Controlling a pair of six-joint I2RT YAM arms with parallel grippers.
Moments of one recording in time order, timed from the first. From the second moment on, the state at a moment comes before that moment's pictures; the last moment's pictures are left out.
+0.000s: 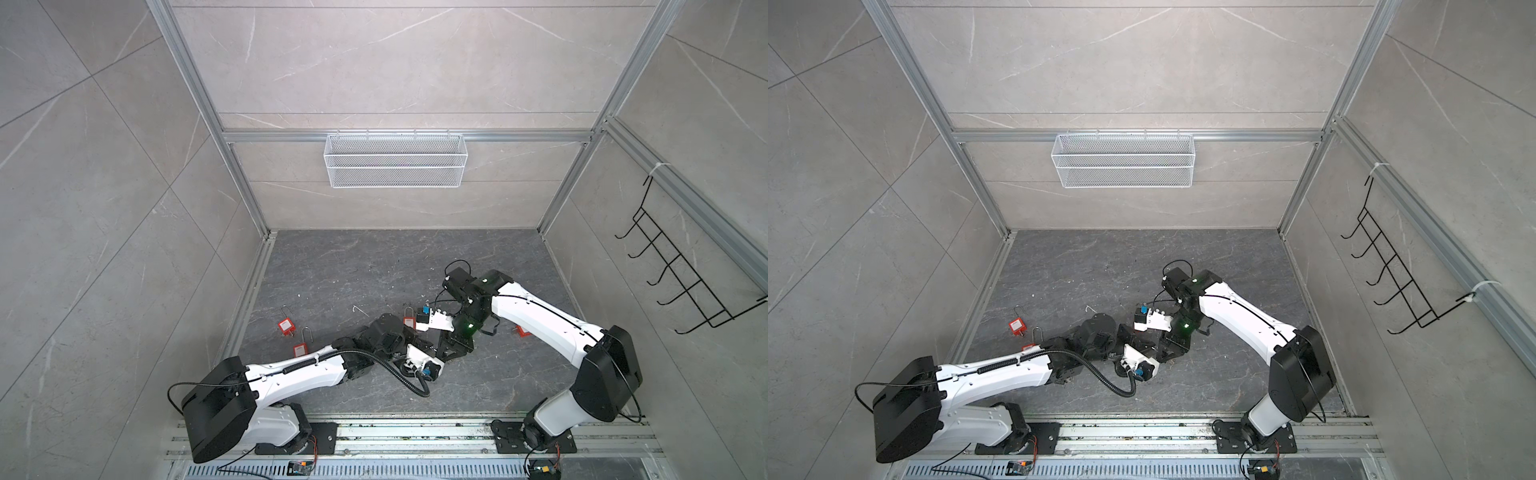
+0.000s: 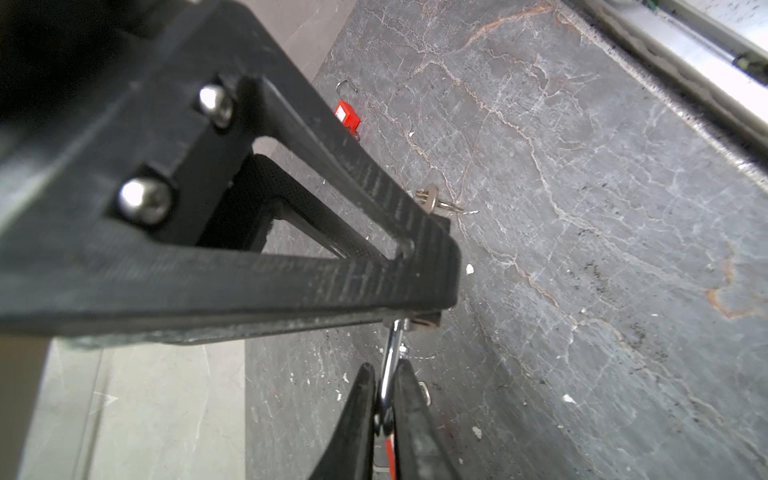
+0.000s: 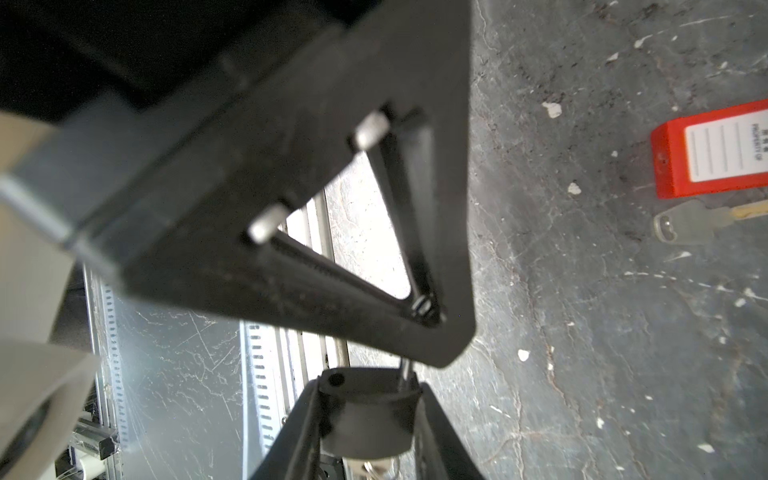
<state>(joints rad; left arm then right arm) -1.02 1.30 0.69 0.07 0.24 1.18 0.62 1.58 1.29 -1.27 -0.61 -0.70</state>
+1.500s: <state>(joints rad) -0.96 1.05 0.73 -0.24 0.30 0.48 0.64 0.90 0.85 -0.62 -0.42 -0.68</state>
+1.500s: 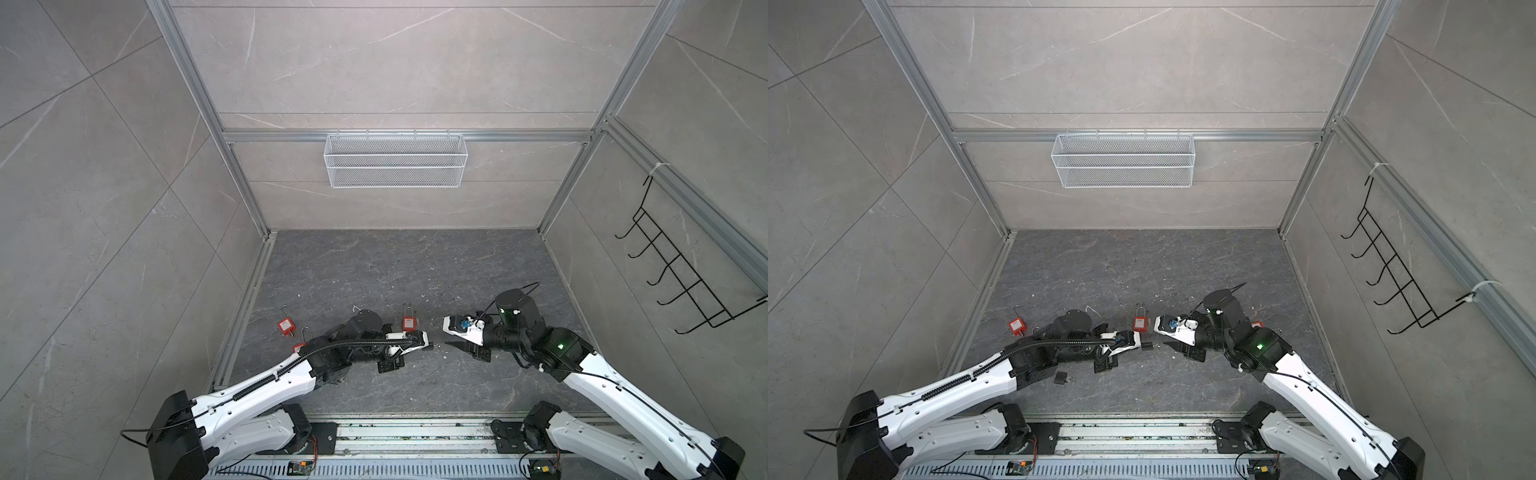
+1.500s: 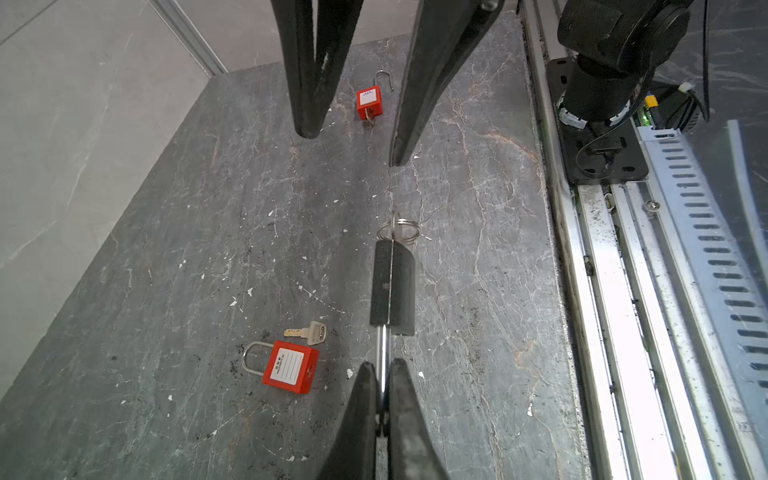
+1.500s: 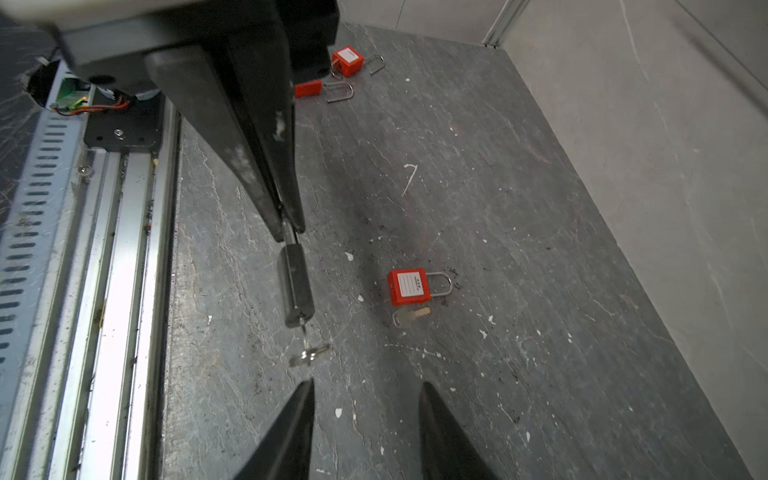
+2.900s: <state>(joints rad) -0.97 1.14 0.80 -0.28 0.46 0.38 0.71 0.98 0.78 -0.59 -0.53 -0.57</state>
